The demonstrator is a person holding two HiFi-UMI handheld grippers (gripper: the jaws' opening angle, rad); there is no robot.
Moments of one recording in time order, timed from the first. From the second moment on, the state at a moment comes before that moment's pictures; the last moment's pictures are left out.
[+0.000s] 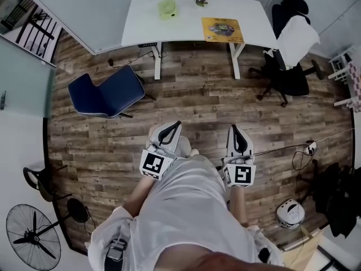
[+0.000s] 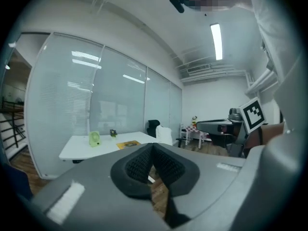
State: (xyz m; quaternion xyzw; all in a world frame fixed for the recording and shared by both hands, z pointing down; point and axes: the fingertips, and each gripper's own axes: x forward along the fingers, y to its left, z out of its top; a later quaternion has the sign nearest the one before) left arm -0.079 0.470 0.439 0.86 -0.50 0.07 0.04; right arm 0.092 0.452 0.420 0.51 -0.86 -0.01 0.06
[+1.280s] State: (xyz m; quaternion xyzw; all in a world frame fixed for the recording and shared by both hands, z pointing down) left arm -0.092 -0.030 0.479 0.86 -0.51 0.06 0.09; right arm 0.121 0.029 0.452 0.56 -0.81 0.08 0.14
